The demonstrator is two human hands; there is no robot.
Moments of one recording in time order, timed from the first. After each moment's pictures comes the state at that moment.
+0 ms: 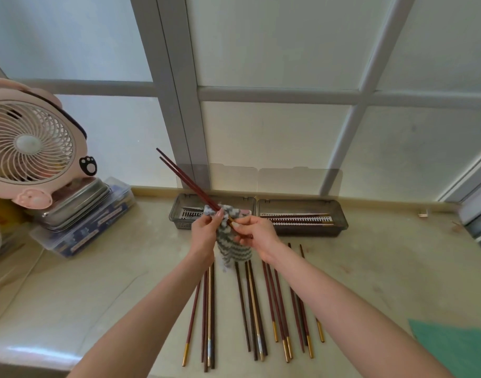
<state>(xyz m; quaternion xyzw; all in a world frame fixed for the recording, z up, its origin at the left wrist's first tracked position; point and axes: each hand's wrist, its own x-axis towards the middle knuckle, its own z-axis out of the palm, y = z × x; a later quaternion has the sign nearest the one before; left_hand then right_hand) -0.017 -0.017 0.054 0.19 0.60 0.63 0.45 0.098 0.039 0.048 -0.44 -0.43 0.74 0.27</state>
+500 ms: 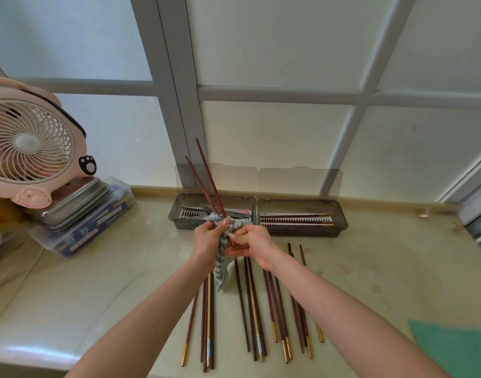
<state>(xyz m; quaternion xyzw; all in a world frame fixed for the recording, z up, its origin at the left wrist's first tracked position) -0.012 -0.019 0.046 0.16 0.62 0.60 0.48 0.099 0.028 0.045 -0.44 -0.44 0.75 0.22</state>
